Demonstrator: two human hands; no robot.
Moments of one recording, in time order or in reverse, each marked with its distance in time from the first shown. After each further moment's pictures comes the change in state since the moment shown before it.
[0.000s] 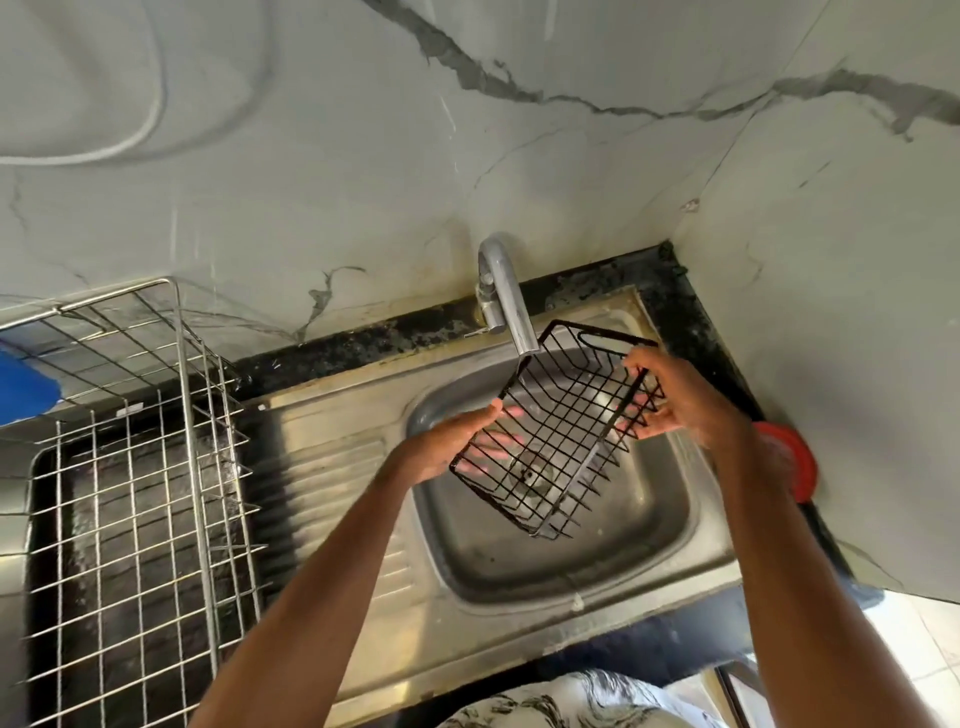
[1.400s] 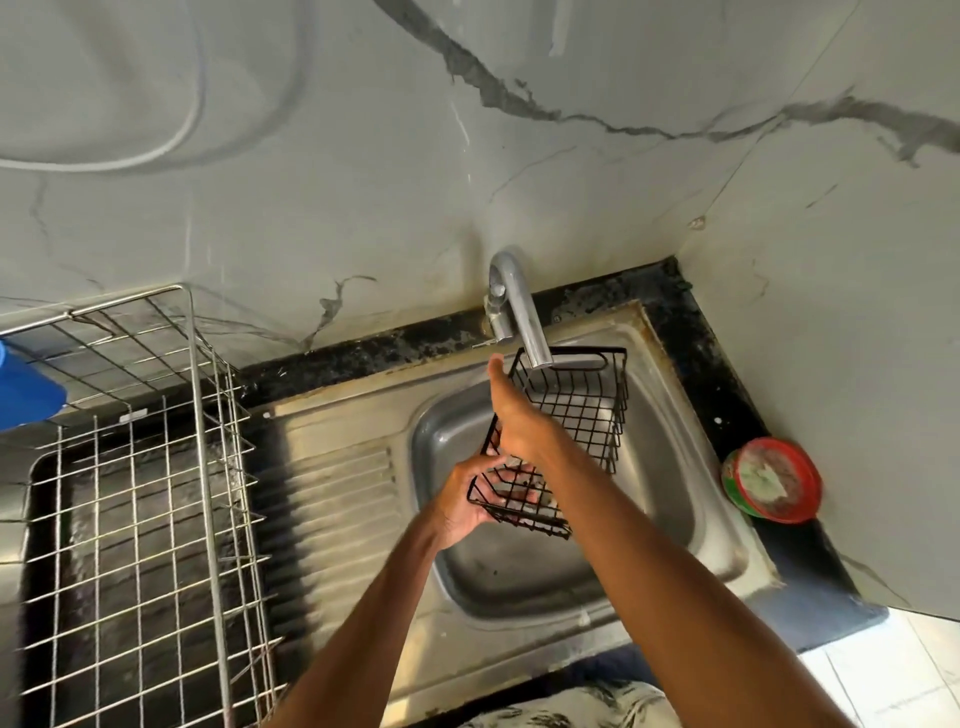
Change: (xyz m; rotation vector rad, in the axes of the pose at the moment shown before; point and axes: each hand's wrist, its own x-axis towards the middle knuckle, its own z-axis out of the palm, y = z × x) left_hand -0.014 -0.043 0.043 -0.503 0.116 0.088; right_hand -0.006 -0.018 0.188 0.028 -0.372 0.044
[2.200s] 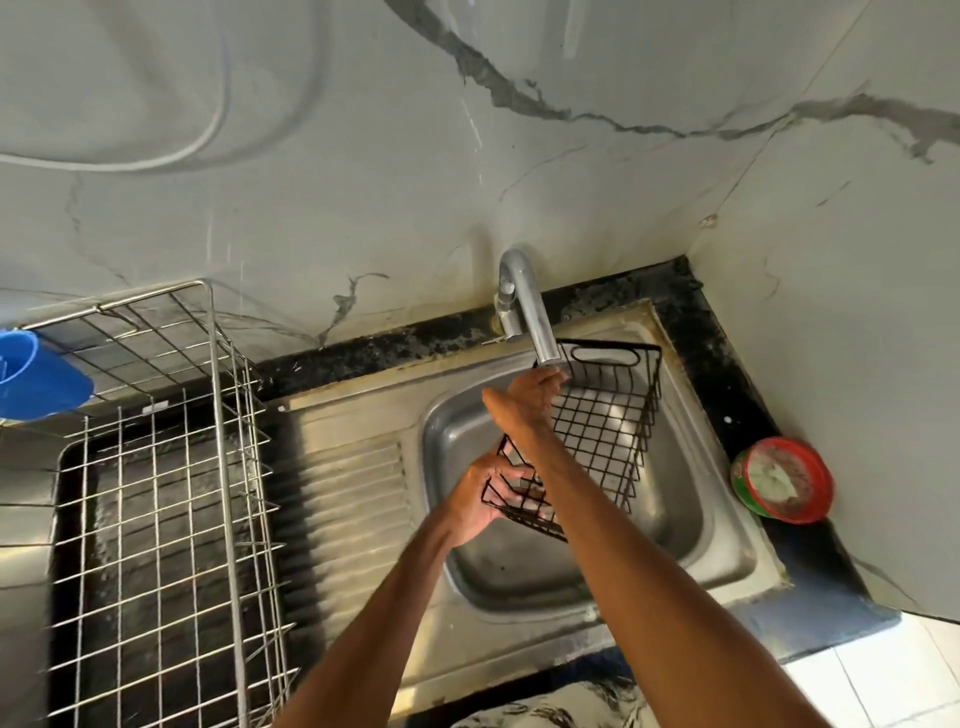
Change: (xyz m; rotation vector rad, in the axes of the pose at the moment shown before) left_hand -0.021 0.011 0.025 0.107 0.002 0.039; right_hand 0.012 0.004 0.009 -0.399 0.443 -0.205
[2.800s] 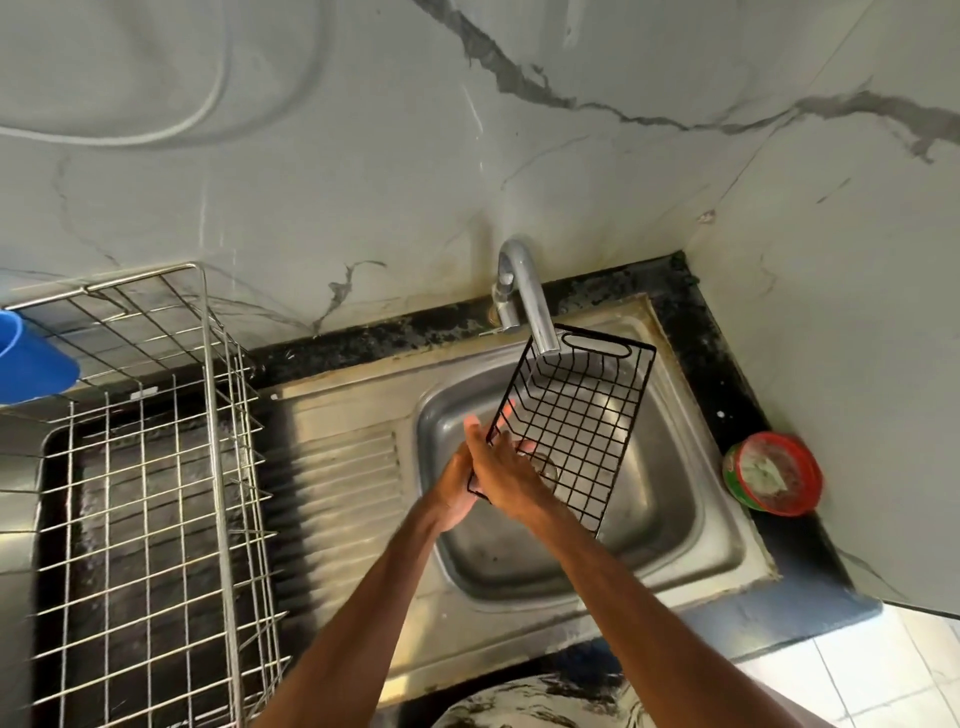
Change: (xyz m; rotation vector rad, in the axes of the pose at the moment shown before) left_hand -0.008 -0.007 -0.021 0.175 0.055 0.158; right_hand -0.078 0.043 0.013 -0.073 -0.282 -0.007
